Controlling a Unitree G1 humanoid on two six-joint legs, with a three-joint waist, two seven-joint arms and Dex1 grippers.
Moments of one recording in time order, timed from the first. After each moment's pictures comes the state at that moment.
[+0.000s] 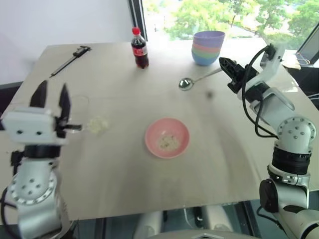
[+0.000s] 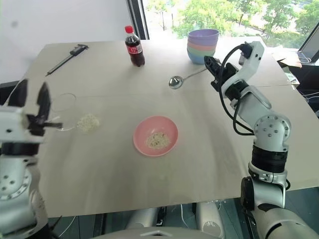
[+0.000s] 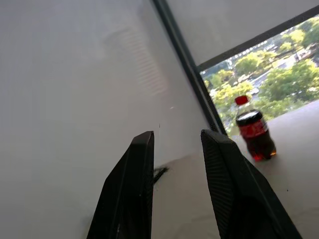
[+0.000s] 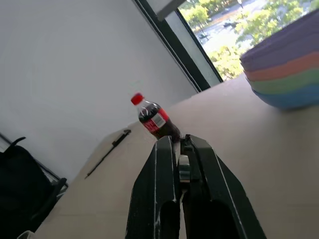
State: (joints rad) left arm 0.16 0.33 0.63 -0.74 -0.10 0.15 -0.24; right arm -0.68 -0.29 -0.28 -0.19 1.17 0.85 -0.17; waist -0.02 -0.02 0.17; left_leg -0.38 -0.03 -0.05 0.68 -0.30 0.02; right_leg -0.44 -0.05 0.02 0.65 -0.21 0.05
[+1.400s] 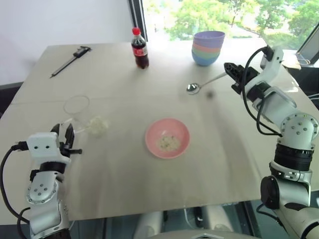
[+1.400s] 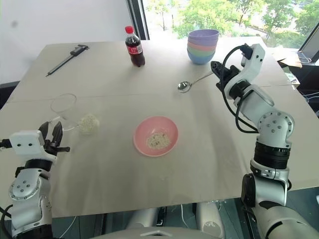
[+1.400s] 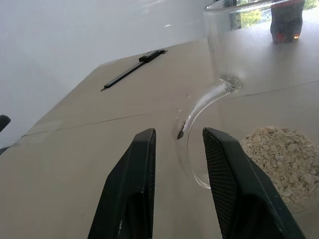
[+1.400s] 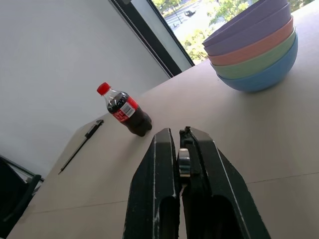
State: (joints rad) left arm 0.11 0.38 0.54 -0.11 -0.18 -0.05 -0.28; right arm -0.70 -0.30 -0.30 -0.15 1.12 0.87 -0.19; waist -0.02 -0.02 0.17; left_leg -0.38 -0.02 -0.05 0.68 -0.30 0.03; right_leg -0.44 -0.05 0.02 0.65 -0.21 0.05
